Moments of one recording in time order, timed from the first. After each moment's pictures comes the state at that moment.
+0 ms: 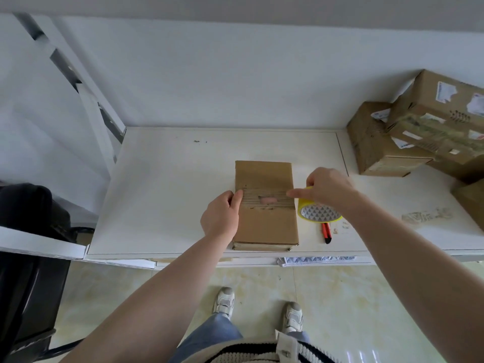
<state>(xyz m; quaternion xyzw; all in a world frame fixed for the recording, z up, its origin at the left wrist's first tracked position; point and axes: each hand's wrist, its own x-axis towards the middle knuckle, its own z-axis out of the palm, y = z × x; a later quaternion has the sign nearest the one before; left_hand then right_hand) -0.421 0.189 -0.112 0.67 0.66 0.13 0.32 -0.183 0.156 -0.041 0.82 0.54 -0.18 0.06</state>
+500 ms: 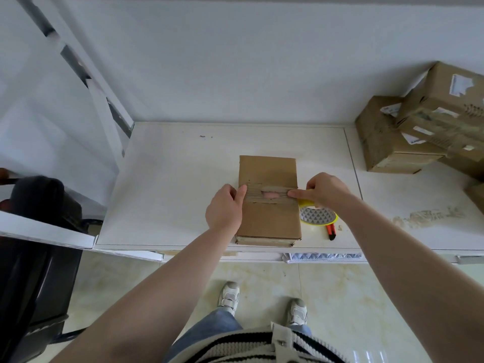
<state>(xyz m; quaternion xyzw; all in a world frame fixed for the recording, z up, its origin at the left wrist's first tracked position) -0.418 0.185 -0.099 0.66 0.67 0.12 0.32 -0.183 0.153 -0.077 0.83 0.47 -0.29 0.02</state>
